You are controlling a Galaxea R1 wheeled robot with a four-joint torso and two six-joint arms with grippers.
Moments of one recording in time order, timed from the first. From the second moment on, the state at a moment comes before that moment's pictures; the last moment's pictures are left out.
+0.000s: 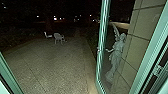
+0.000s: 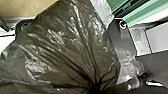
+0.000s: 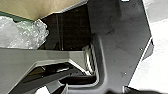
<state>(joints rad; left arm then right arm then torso) 1.54 3.01 -2.58 -0.10 -0.16 0.20 -1.56 2.99 -2.63 -0.74 0.06 0.85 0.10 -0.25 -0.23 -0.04</state>
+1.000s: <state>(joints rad) 1.54 3.02 -2.58 -0.10 -0.16 0.20 -1.57 2.99 -2.63 -0.75 0.06 0.85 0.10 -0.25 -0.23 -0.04</state>
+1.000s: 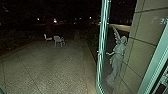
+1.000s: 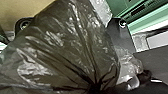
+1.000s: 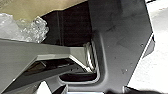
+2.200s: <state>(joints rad) 1.54 3.01 -2.58 -0.10 -0.16 0.20 -1.57 3.00 -2.64 -0.75 0.06 0.85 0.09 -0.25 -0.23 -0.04</state>
